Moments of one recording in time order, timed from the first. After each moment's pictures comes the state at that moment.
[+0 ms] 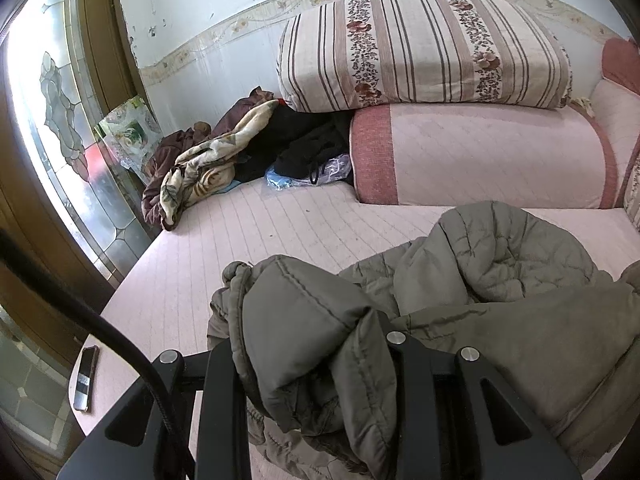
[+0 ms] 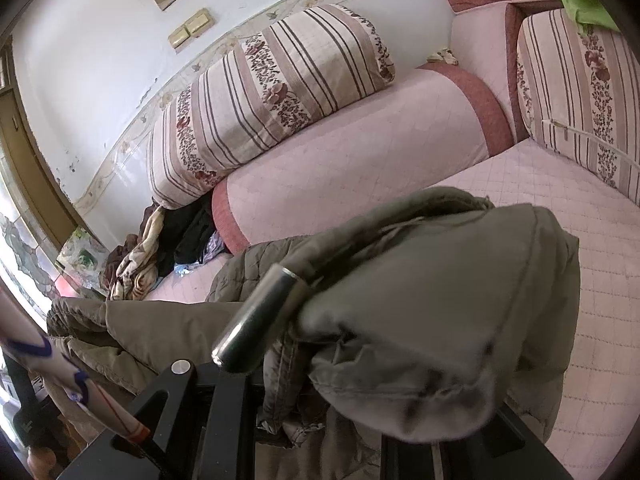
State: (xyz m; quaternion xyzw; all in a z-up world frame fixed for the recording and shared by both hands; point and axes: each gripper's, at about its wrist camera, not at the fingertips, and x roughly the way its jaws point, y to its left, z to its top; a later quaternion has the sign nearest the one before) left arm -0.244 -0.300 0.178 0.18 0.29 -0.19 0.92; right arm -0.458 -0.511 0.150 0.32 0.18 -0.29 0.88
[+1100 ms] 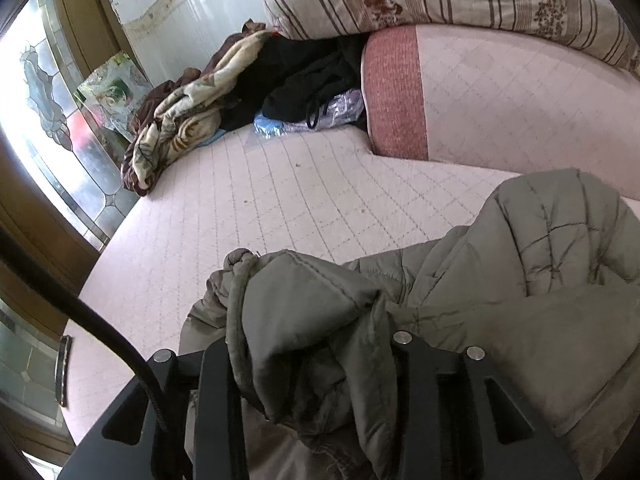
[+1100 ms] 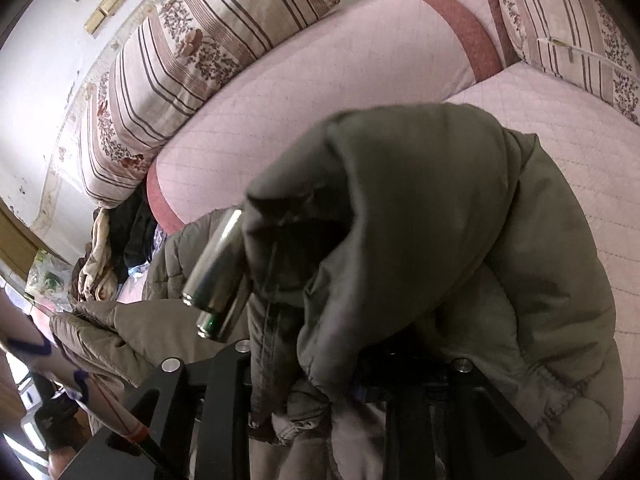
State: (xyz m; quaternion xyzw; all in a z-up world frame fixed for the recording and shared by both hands) left arm -0.132 -0.385 0.083 0.20 0.38 -0.13 0.89; right arm -0.387 -0.600 0.069 0.40 0.24 -0.31 0.83
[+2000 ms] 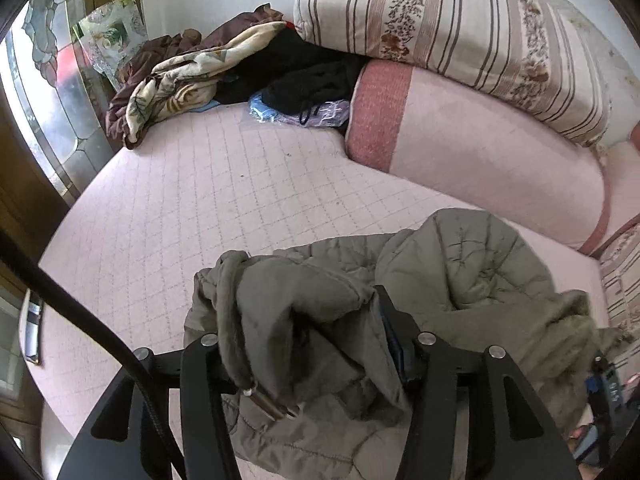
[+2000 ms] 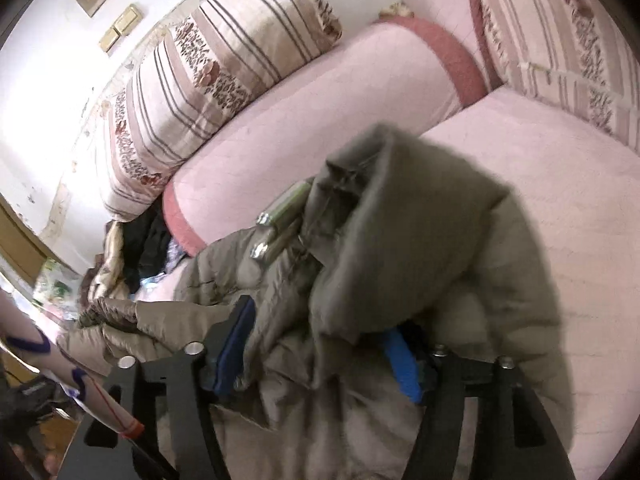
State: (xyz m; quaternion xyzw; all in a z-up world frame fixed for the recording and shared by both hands) left arm -0.161 -0.301 0.181 0.07 0.46 -0.22 0.86; right arm -0.429 -0.569 0.116 0.38 0.21 -0.35 0.83
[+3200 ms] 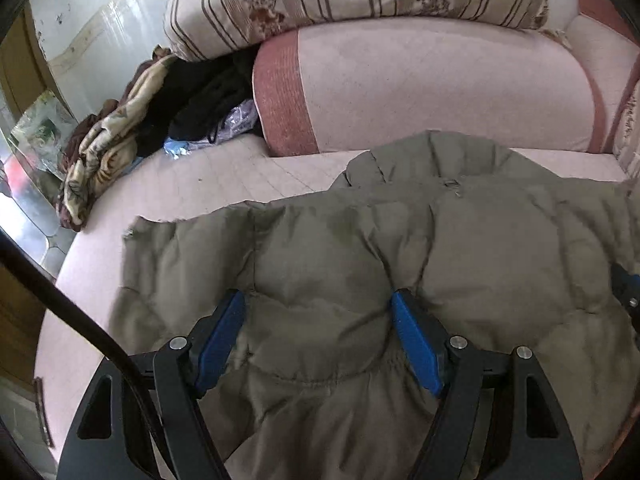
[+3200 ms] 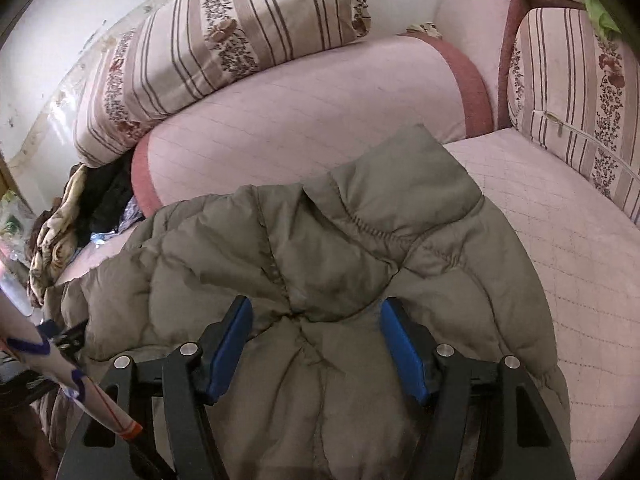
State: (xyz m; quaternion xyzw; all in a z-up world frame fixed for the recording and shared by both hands) left arm -0.188 -0.430 0.080 0.23 0.38 -0.27 0.86; right arm -0.381 -0.567 0.083 0.27 0.27 -0.38 0.84
